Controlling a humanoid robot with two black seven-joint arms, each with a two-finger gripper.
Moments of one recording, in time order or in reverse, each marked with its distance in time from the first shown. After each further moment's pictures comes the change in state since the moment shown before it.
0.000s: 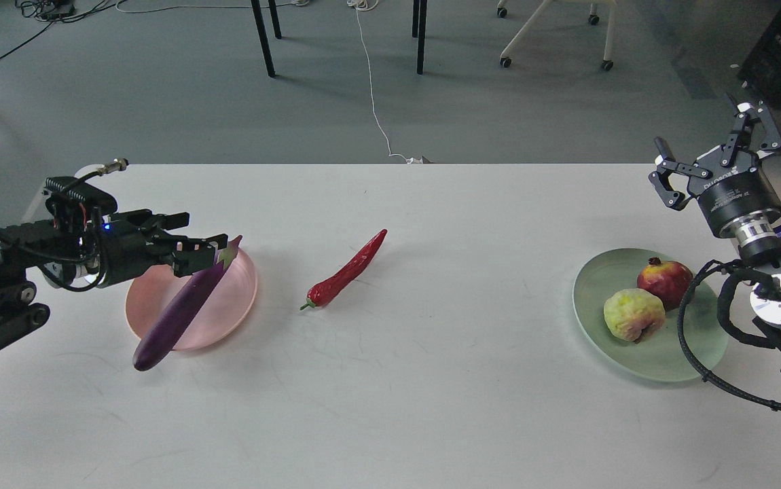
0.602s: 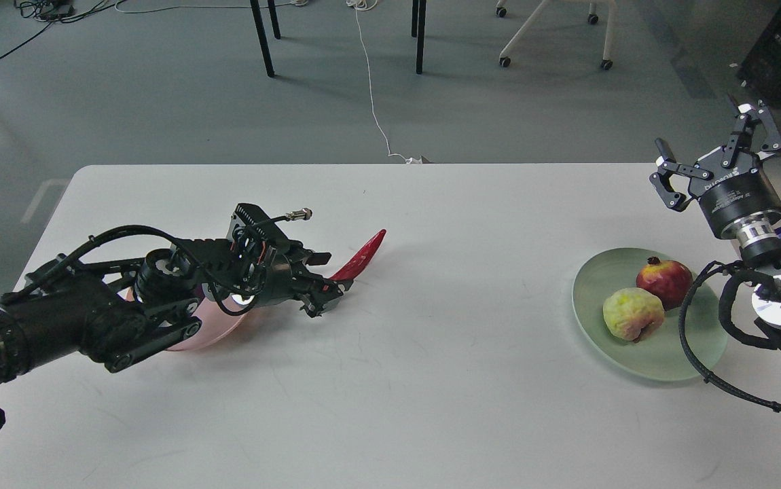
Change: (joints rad) left arm 0.001 -0.361 0.123 0.162 0.196 -0.012 0.051; right arm -0.004 -0.005 0.000 0.001 0.000 0.000 0.000
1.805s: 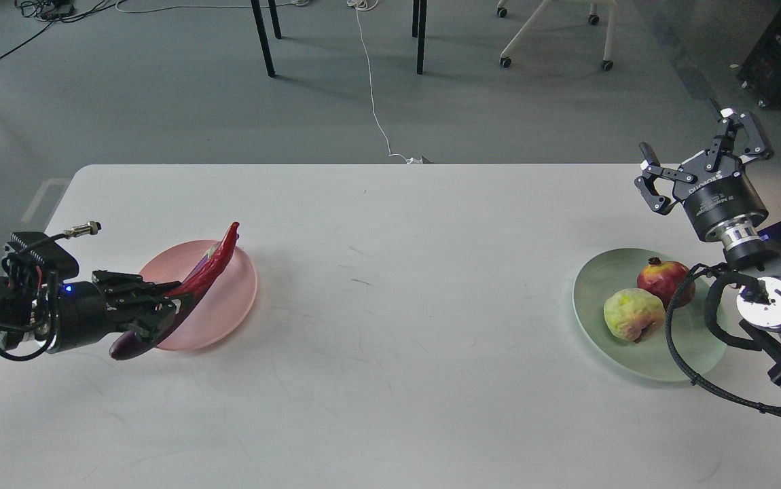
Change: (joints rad) left arm 0.187 0.643 -0.042 -0.364 -0.137 0.104 -0.118; right arm 0.005 0.033 -0.010 0.002 -0.004 0.000 0.000
